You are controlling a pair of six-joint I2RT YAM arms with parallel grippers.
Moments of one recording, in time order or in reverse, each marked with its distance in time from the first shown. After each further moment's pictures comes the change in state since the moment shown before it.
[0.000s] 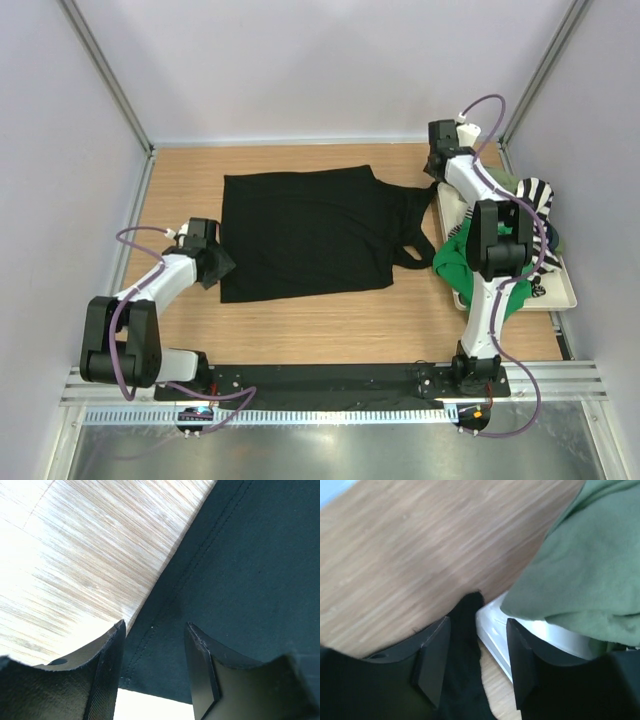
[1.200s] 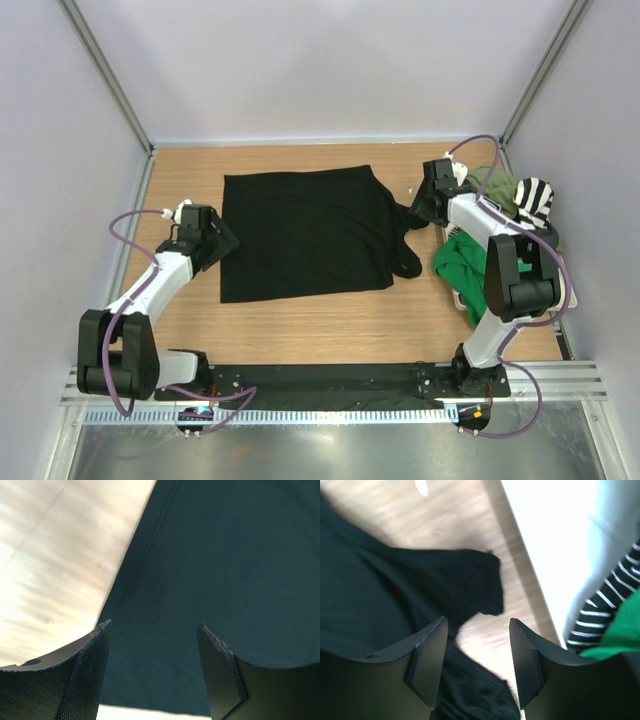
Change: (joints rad) left arm 0.002 -0.058 0.089 0.098 0.034 0.045; right arm 0.072 -0.382 -0.562 0.118 -0.258 0.004
